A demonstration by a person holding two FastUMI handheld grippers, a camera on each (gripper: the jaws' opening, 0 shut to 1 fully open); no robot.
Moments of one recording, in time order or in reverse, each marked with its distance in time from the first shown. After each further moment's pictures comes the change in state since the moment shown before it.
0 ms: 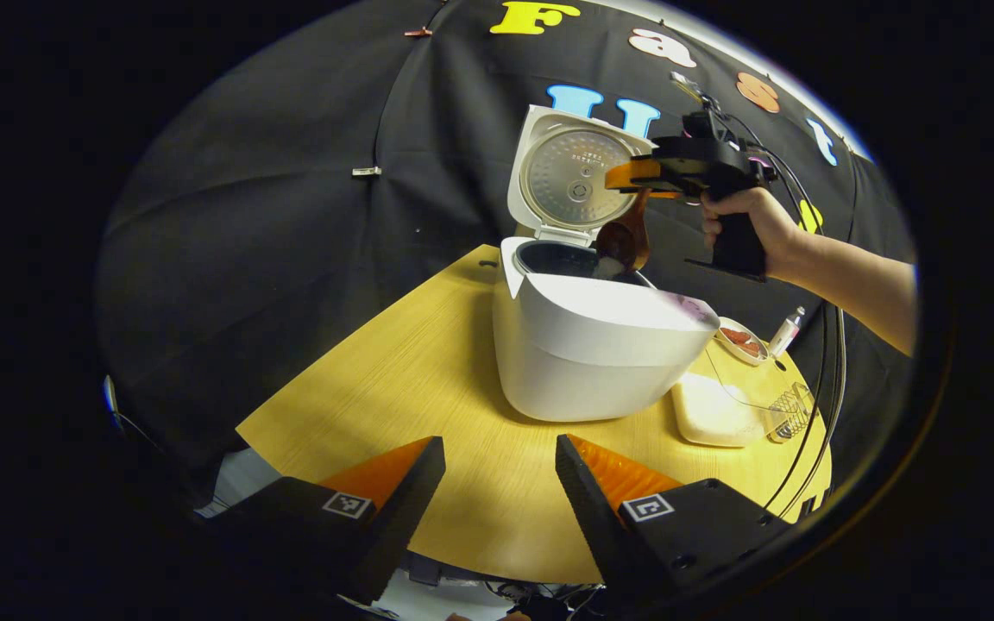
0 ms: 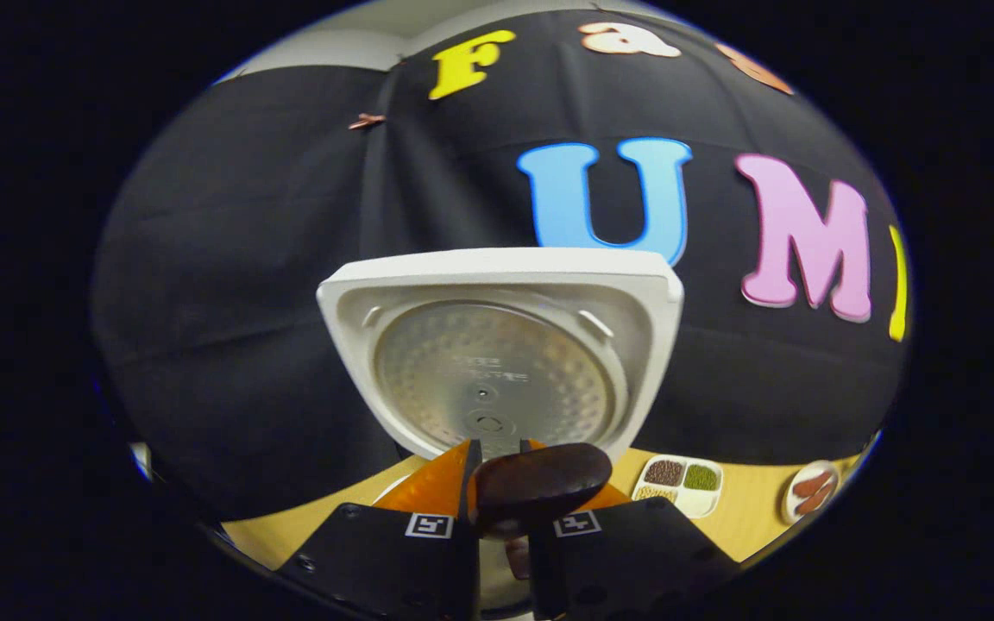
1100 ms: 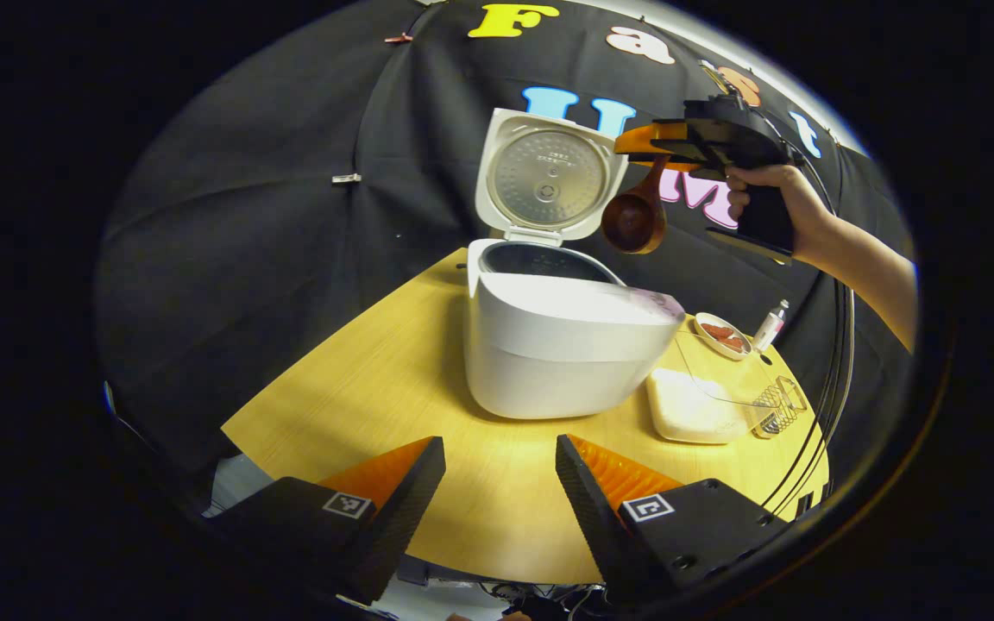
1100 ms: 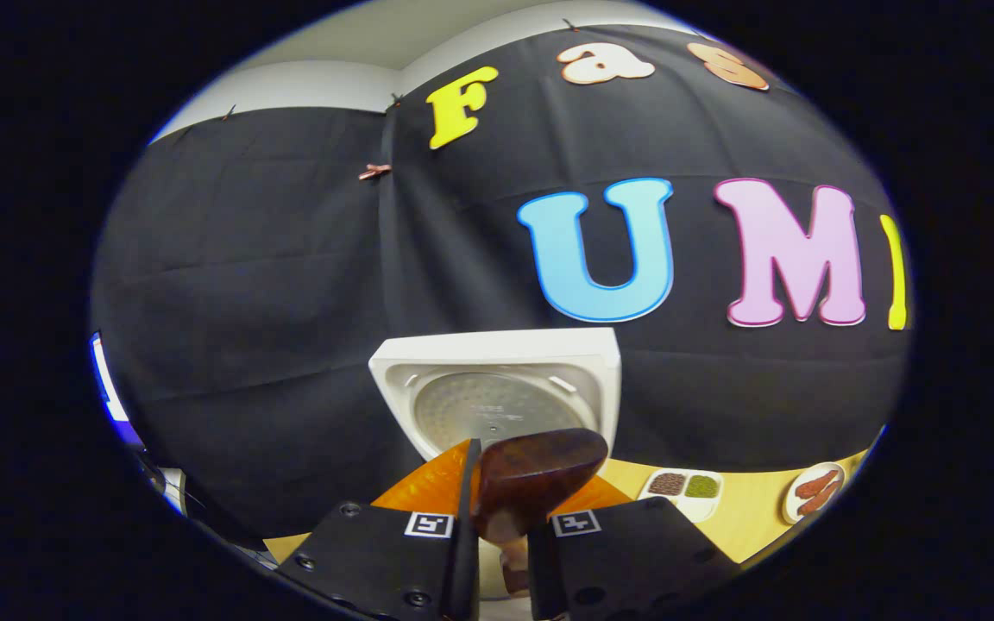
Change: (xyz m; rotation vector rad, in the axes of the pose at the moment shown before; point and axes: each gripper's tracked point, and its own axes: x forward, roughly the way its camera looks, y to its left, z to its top) left arm -0.008 -0.048 -0.006 0.037 -0.008 -0.056; right arm -0.100 -0.058 0.058 0.225 -0.117 -0.005
